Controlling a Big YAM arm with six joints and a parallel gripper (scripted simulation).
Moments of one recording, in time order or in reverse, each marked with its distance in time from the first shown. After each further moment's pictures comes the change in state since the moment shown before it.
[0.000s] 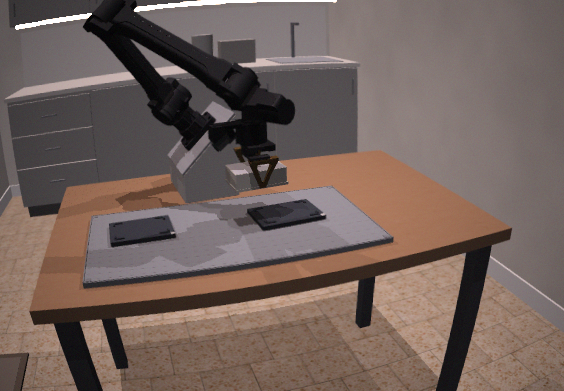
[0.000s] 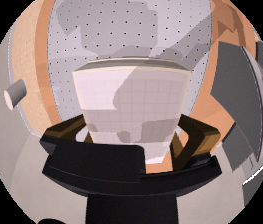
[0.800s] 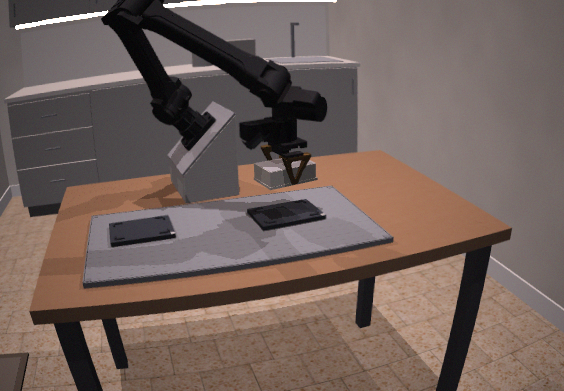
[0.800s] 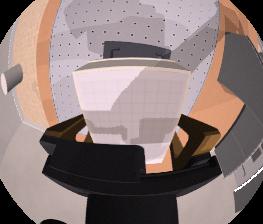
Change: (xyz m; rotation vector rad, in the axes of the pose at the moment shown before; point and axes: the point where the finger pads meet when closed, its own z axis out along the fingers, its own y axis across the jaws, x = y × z) arm 0.071 0.008 0.001 -0.001 -0.003 -0.113
